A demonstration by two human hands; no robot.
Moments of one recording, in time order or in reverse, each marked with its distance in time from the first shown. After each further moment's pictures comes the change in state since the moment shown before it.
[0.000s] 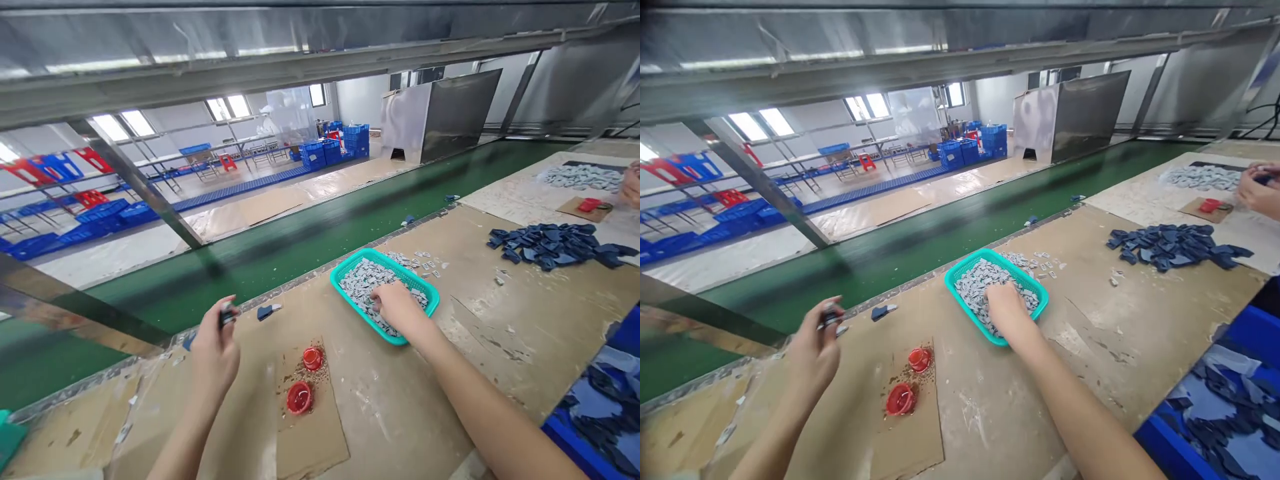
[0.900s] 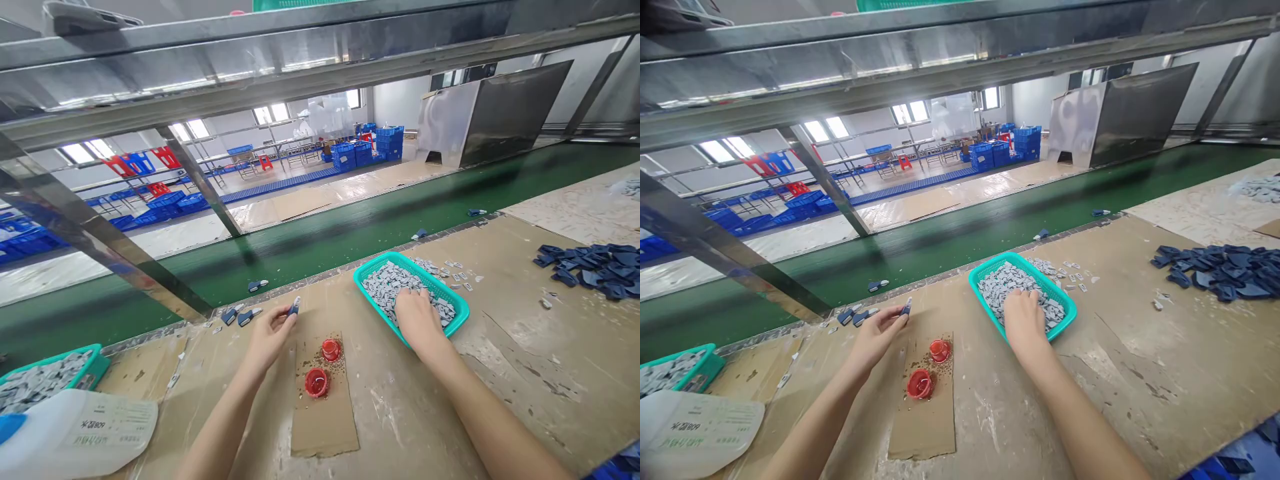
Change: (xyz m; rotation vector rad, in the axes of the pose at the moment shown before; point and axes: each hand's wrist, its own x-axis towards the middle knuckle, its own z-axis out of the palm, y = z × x) left_hand -0.026 0.010 0.020 -0.371 -0.273 -0.290; right_hand -0.009 -0.013 0.017 -0.159 0.106 0.068
